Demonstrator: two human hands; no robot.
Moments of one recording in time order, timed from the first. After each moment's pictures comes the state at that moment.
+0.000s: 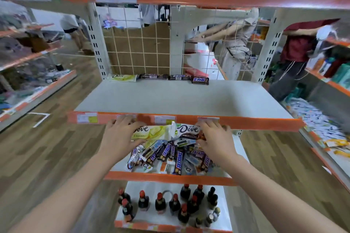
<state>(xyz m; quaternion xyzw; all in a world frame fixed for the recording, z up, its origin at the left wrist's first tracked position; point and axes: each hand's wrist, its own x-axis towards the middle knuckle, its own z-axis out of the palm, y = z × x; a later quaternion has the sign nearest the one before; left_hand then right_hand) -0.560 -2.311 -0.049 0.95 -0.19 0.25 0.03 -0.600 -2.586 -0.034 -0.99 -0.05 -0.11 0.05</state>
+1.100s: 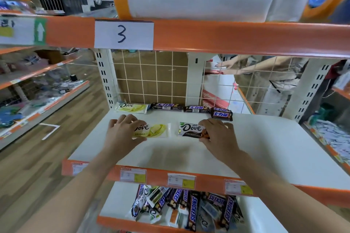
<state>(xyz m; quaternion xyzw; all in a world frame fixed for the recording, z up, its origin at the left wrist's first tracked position) -0.391 -2.281 -0.006 0.96 -0.12 0.23 0.07 -0.411 -2.567 0.009 -0.99 -0.08 -0.14 0.05</state>
